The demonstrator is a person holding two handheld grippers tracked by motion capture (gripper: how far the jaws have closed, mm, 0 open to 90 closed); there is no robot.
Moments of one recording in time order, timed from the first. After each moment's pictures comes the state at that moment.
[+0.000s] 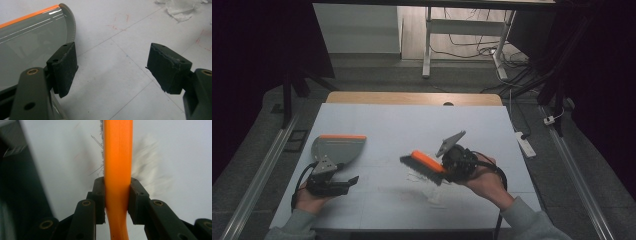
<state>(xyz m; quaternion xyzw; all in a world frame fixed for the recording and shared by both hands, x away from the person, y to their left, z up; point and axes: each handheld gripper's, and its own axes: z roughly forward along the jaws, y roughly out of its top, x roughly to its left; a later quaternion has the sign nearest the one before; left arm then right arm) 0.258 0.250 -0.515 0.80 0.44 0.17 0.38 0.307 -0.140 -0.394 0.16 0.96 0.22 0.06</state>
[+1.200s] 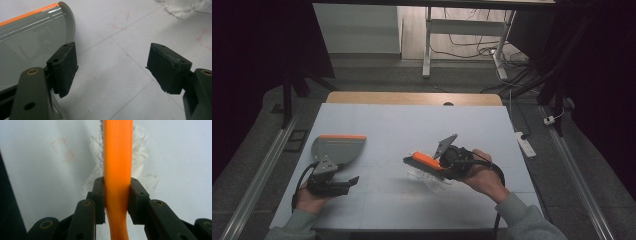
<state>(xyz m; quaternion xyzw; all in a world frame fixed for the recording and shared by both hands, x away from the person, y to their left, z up) 0.259 0.249 -0.516 0.80 0.44 0.17 0.38 0.327 -0.139 -0.409 0.13 0.96 0.20 0.12</state>
